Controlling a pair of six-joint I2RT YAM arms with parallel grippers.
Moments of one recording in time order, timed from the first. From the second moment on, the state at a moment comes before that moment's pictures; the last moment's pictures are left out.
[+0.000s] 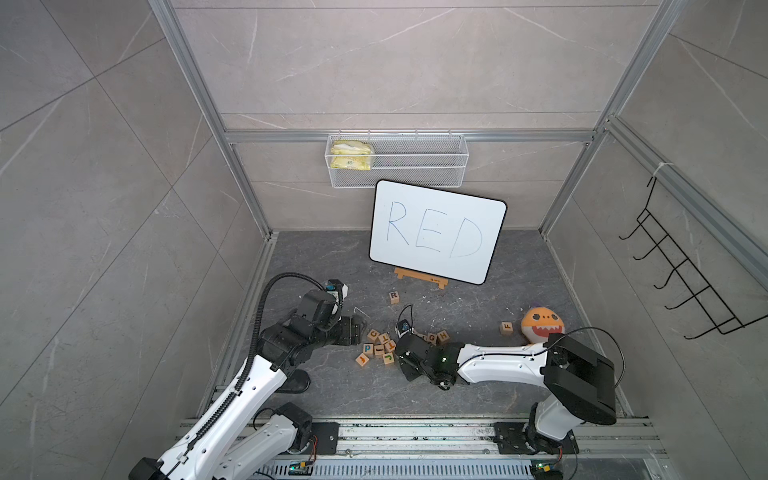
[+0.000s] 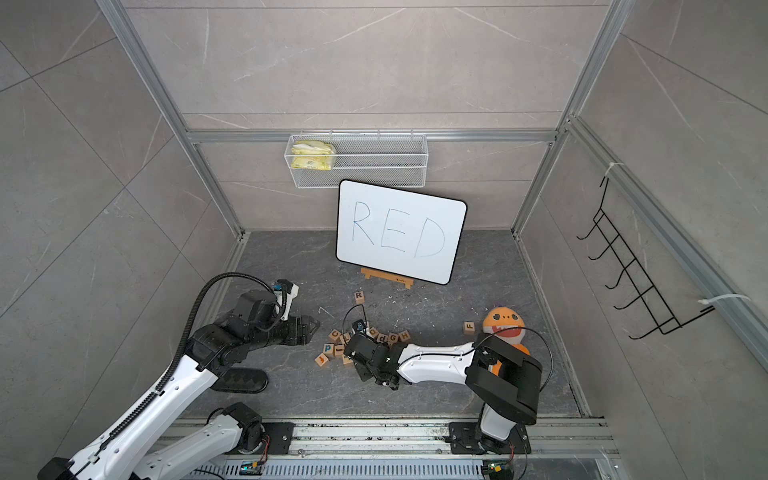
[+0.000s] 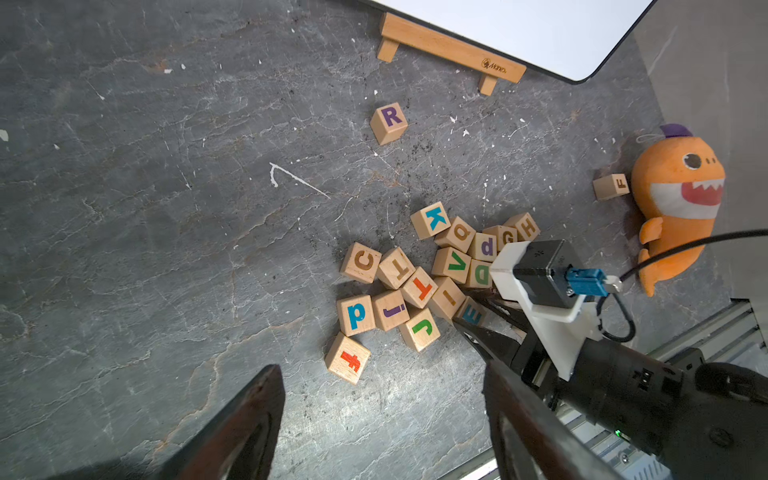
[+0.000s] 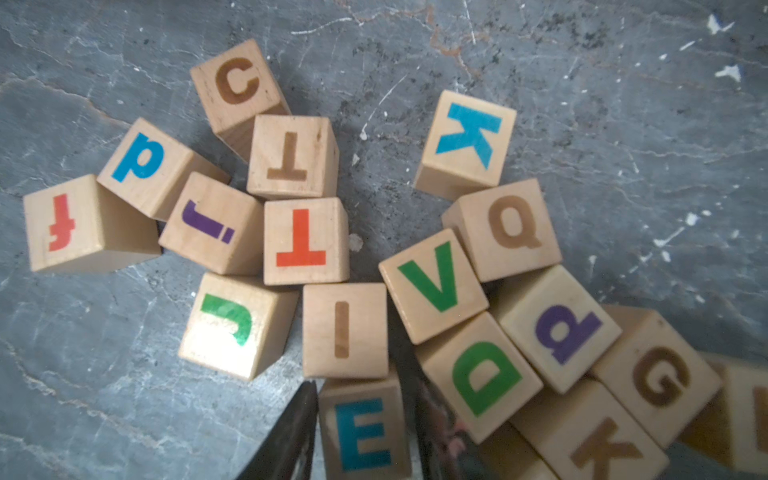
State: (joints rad) left arm -0.54 0.88 0.90 -0.83 0.09 -0.39; right arm 1.13 1.67 0.88 -0.25 0.29 0.51
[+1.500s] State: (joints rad) left arm -0.54 0.93 0.89 -0.83 0.19 -0.40; right arm 1.16 1.71 0.96 -0.38 0.30 0.53
